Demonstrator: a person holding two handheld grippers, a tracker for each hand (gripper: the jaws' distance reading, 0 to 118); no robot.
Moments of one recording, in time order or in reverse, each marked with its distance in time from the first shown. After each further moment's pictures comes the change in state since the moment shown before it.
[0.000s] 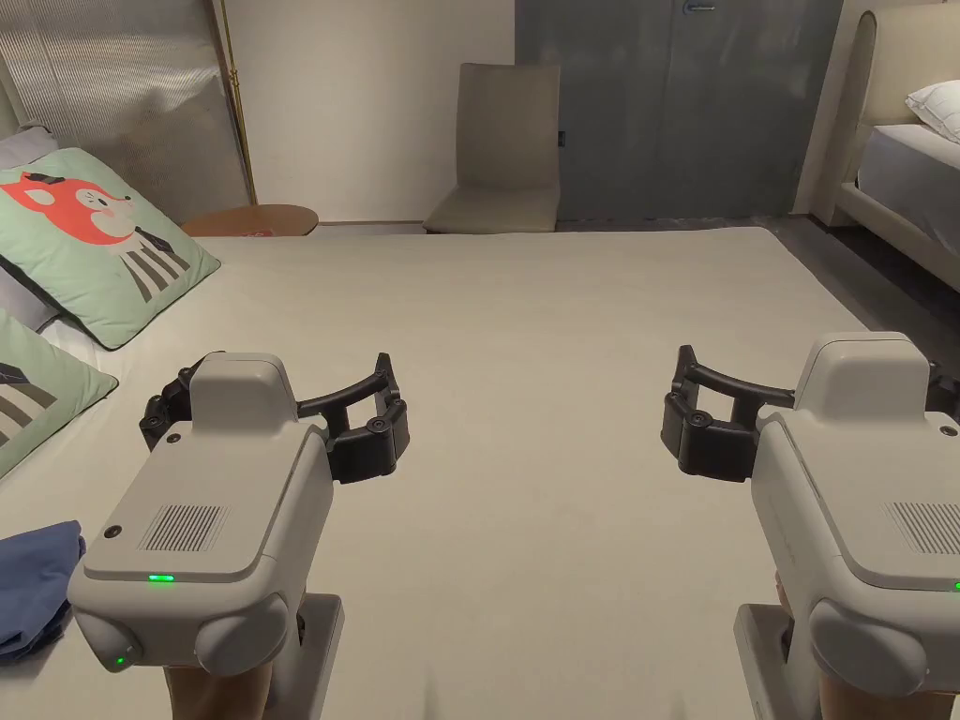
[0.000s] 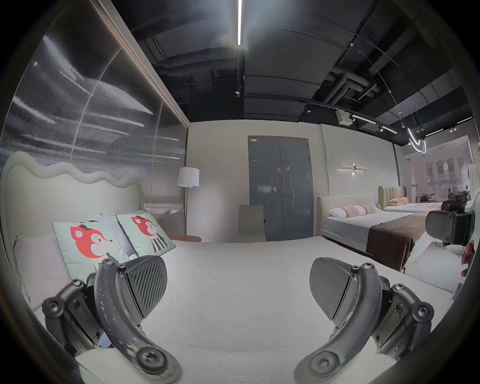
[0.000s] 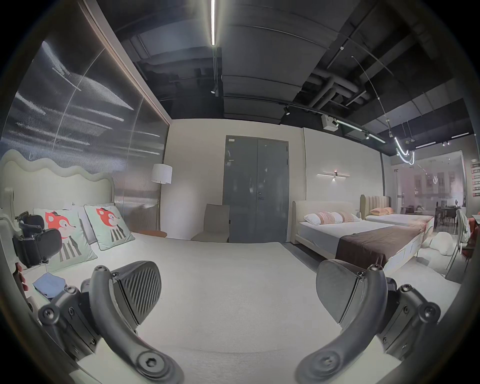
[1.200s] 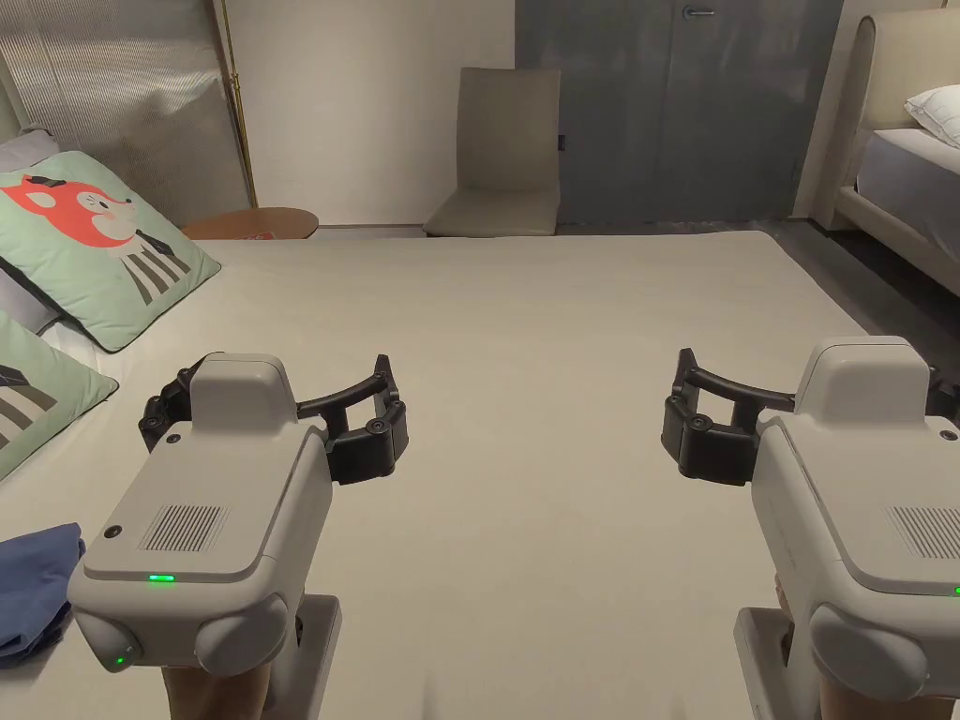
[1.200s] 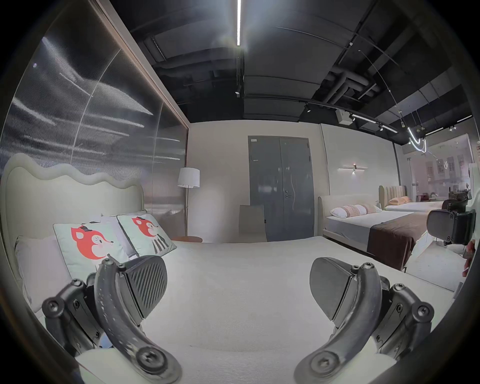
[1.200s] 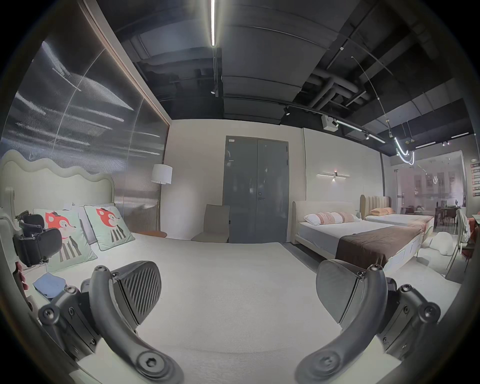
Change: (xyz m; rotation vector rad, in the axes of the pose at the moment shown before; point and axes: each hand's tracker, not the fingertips) left arm 0.000 0.002 0.000 0.002 0.004 -0.007; right arm 0.000 0.000 0.001 0.003 0.002 -0.001
